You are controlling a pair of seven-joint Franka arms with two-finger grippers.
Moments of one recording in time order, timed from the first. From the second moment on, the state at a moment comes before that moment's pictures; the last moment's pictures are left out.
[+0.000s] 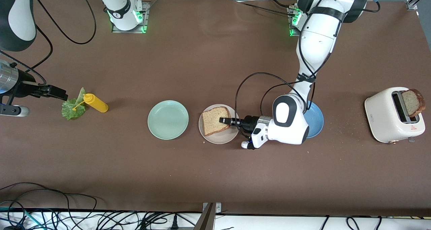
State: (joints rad) left arm -0.44 0.97 0.08 -1.23 -1.26 1.88 0.24; right arm 0.13 0.24 -0.18 -1.49 0.03 1.65 0.05
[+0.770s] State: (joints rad) left arm -0.45 0.99 0.09 -1.23 -1.25 1.90 0.24; right arm 0.12 0.27 -0.18 -1.49 0.03 1.65 0.05
